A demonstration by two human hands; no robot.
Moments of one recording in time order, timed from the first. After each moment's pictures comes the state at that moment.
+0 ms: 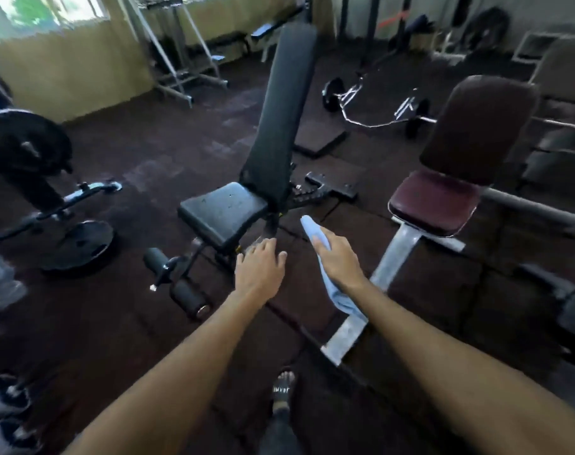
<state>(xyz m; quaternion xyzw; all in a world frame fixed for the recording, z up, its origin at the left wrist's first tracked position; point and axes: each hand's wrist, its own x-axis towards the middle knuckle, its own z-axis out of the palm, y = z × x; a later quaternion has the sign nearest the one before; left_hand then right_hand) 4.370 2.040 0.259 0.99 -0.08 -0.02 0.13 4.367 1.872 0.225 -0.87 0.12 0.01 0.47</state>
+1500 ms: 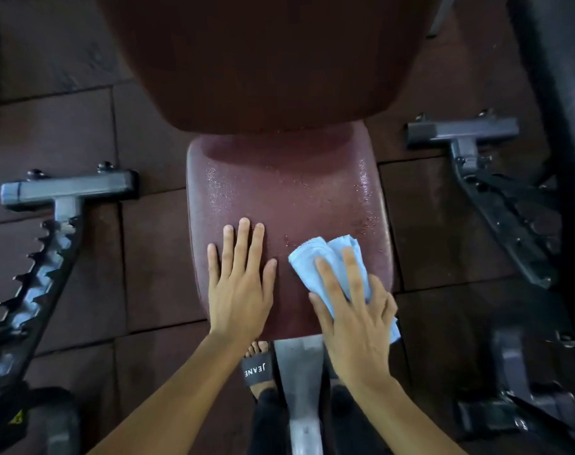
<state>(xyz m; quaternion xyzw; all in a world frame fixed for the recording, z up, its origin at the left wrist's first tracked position) 4.910 1.386 -0.159 0.87 -0.48 -0.12 0.06 4.733 1.342 -0.148 -0.85 0.51 0.01 0.12</state>
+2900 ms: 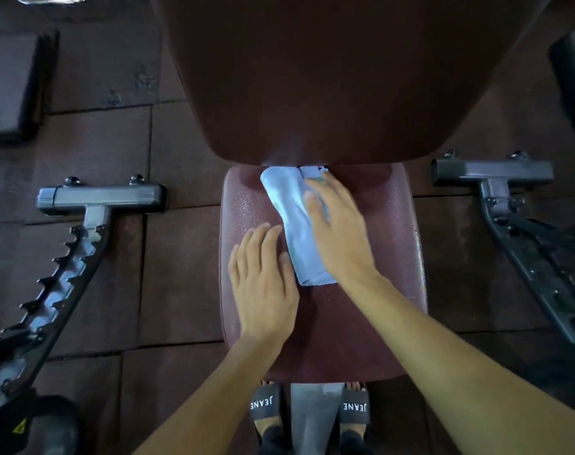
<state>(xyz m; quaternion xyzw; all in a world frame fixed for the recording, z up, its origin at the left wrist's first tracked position) 4.929 1.346 -0.145 0.88 -0.39 -0.03 0.27 4.882 1.212 -0.133 -0.79 0.45 -0.15 0.40</state>
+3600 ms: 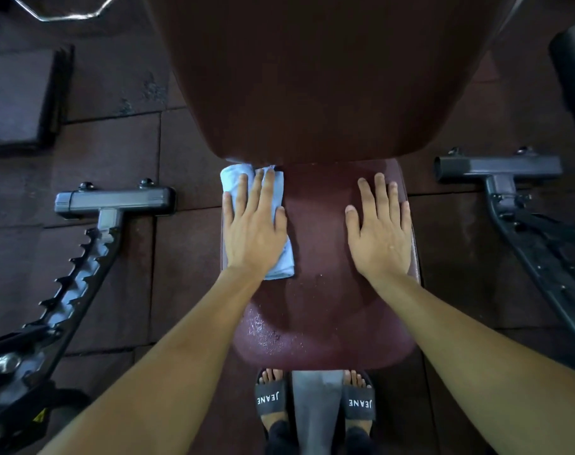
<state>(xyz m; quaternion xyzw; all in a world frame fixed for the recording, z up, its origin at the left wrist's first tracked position) 4.993 1.295 -0.158 0.89 -0.44 -0.06 0.11 4.821 1.189 -0.172 -0.84 0.52 -0.06 0.14</state>
